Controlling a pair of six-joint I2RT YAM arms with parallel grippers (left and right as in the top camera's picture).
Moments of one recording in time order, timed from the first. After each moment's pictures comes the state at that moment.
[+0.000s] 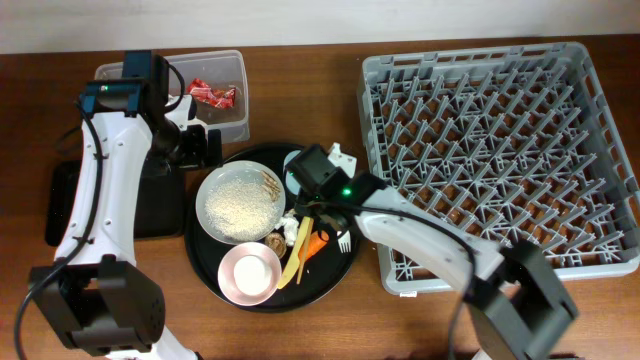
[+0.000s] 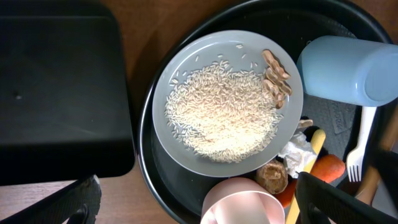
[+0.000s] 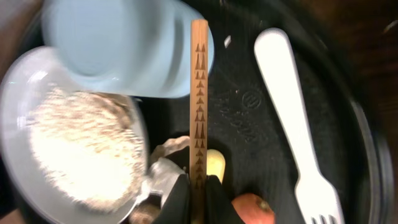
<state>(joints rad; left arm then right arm) 0.02 1.82 1.76 -1.36 0.10 -0.04 0.75 1.79 1.29 -0.61 0.09 1.02</state>
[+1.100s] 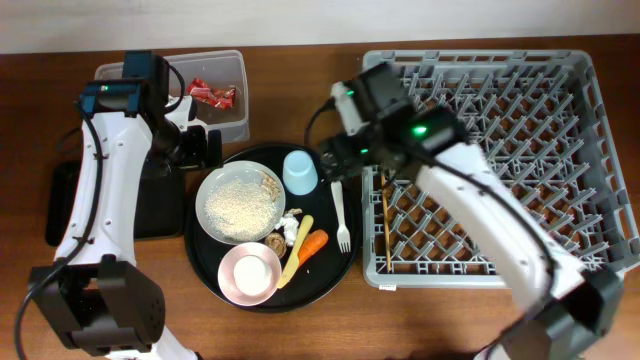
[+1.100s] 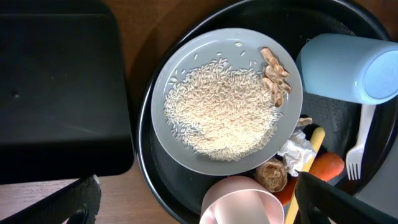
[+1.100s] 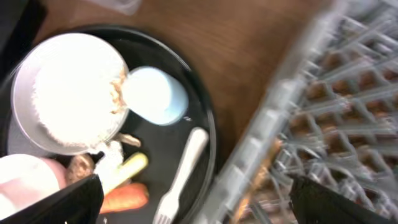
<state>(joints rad) 0.02 1.82 1.76 -1.37 0.10 -0.04 0.54 1.73 1.67 -0.95 -0.03 0.04</state>
